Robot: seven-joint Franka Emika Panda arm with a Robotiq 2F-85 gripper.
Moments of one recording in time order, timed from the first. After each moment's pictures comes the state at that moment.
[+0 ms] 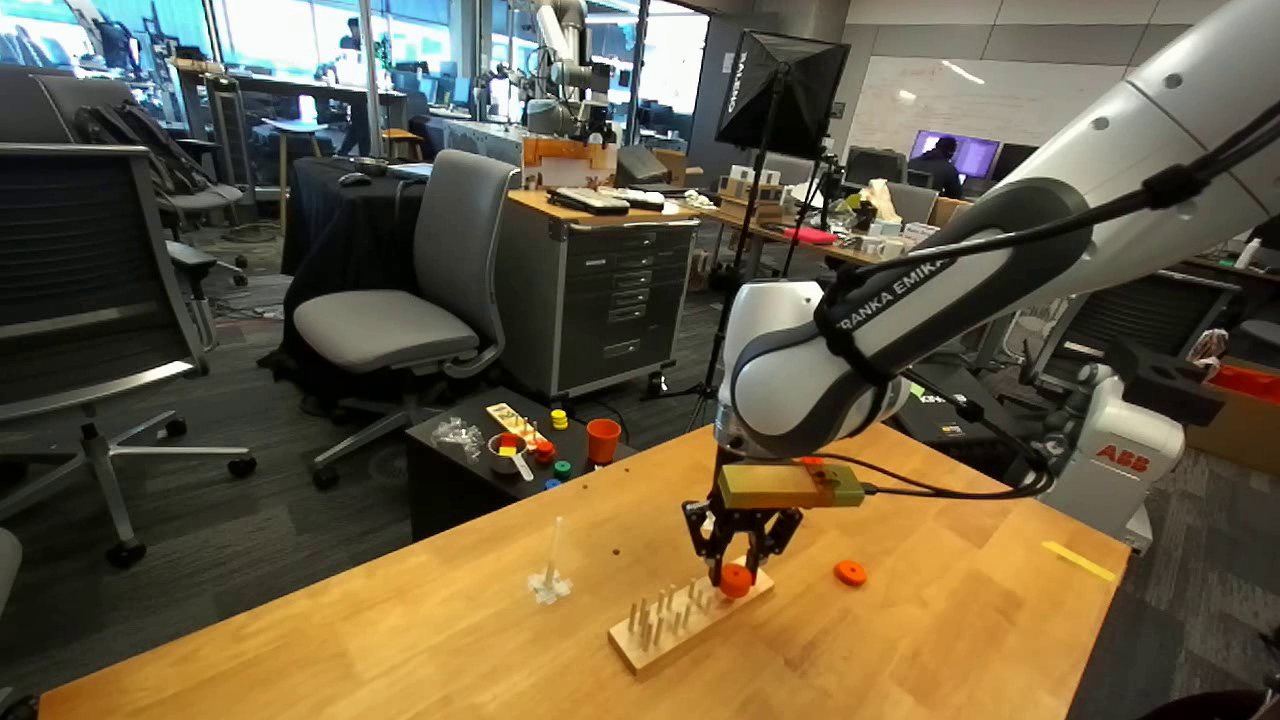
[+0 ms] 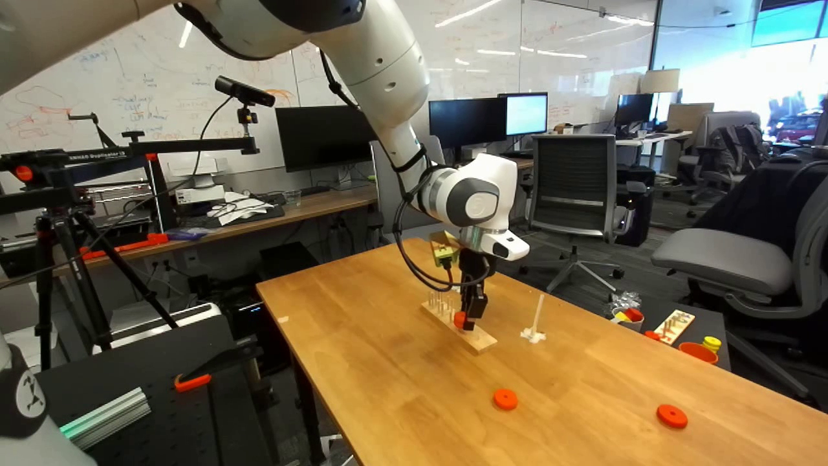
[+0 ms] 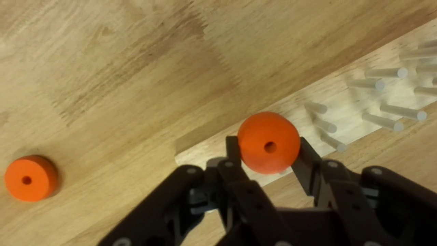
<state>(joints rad) 0.25 1.02 -0.07 -1.53 0.21 2.40 0.57</state>
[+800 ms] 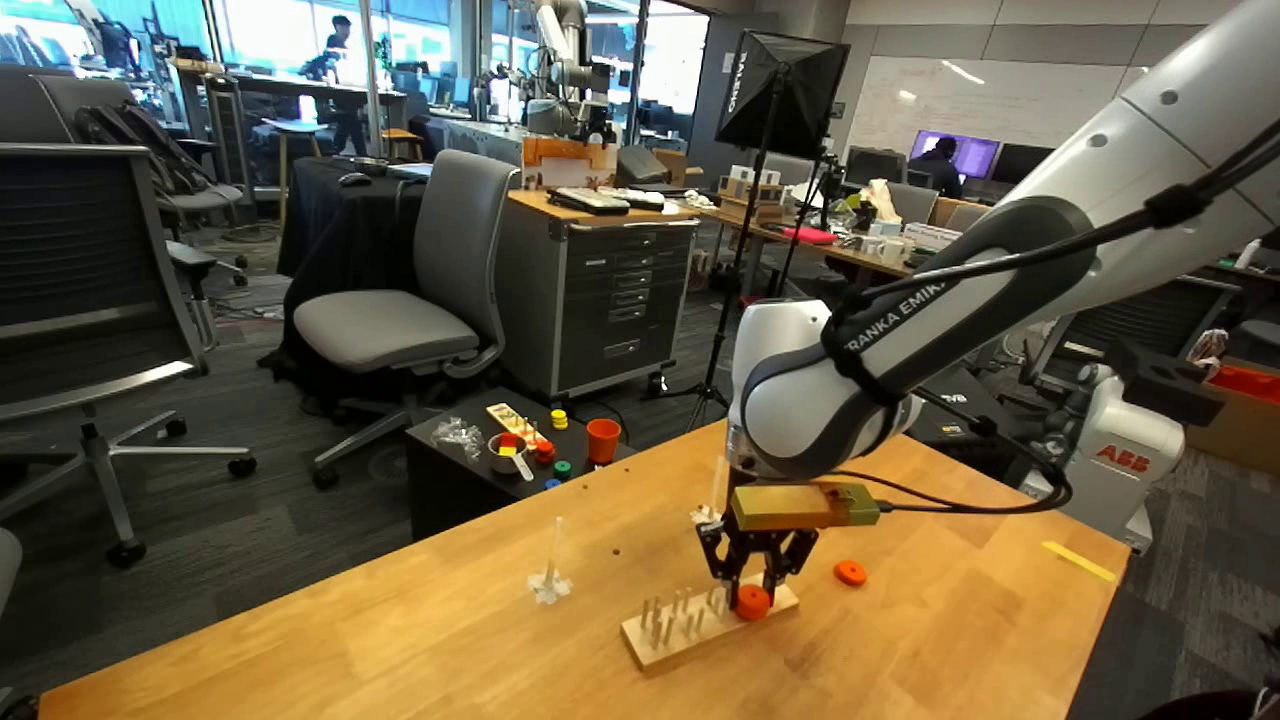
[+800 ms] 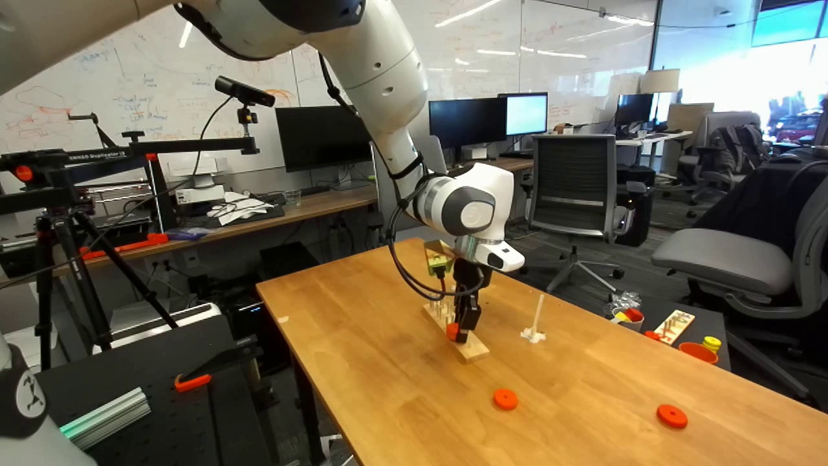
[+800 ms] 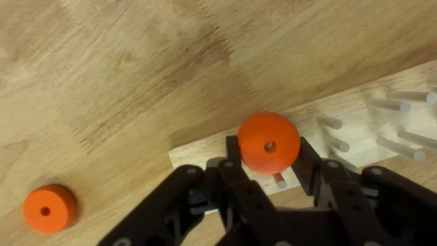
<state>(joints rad) 0.26 1.02 -0.07 -1.58 0.21 2.40 0.57</state>
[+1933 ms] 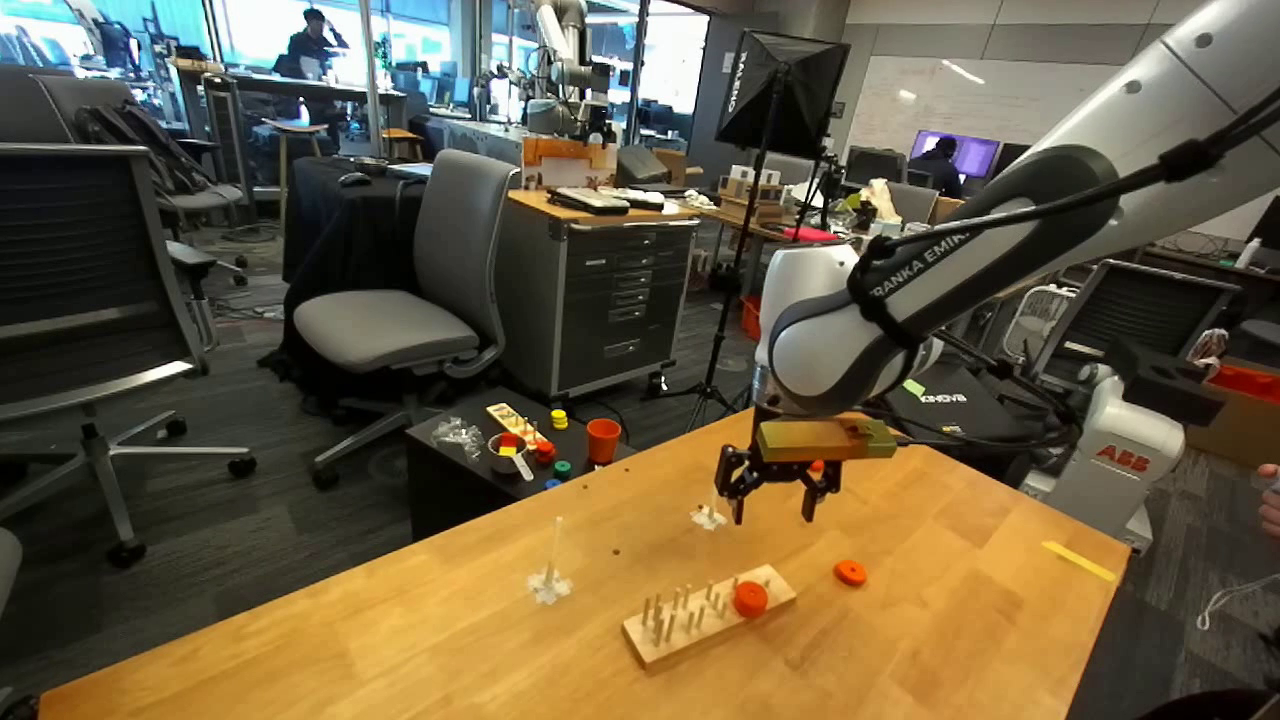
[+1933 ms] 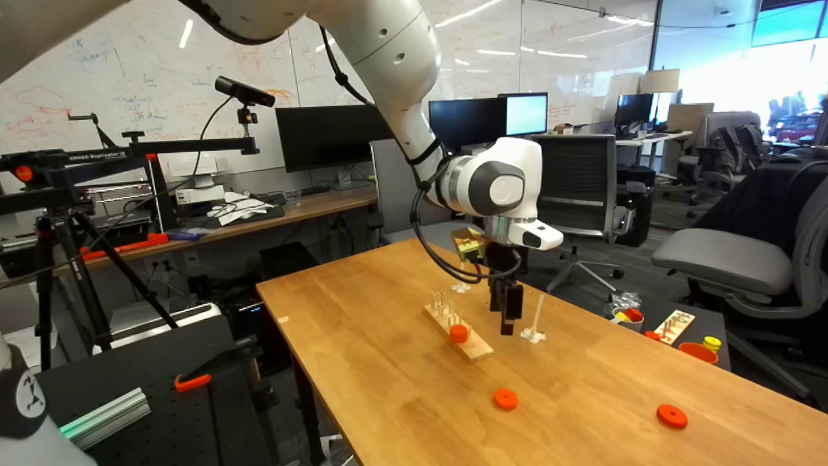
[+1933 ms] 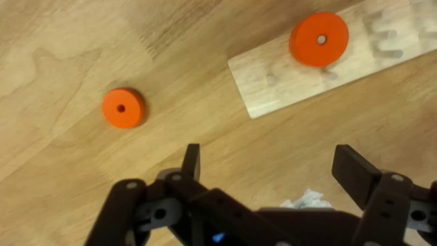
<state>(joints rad) 0.24 0.95 -0.17 -1.58 0.16 2.40 0.58</state>
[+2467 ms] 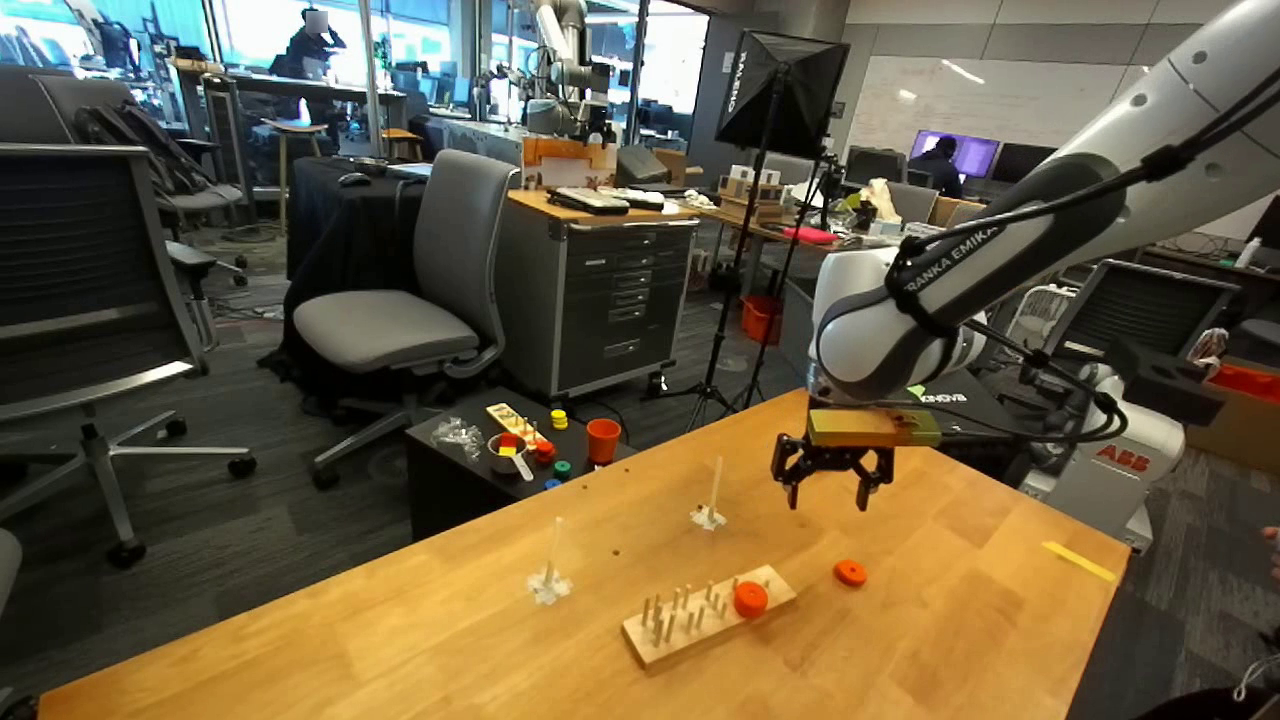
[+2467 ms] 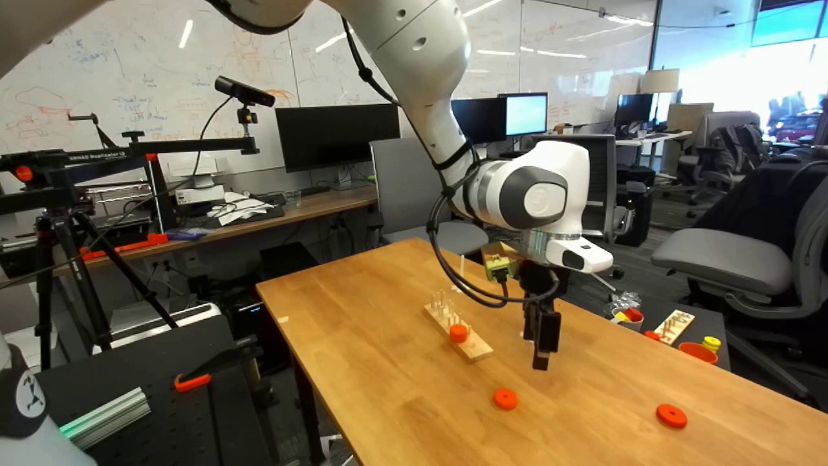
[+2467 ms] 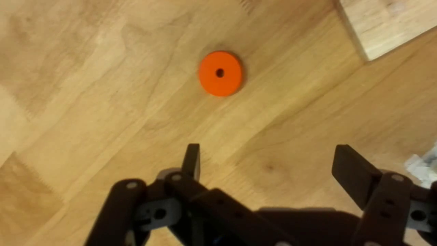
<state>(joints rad) 0.14 0.93 -0.20 -1.64 0.15 2.40 0.60</state>
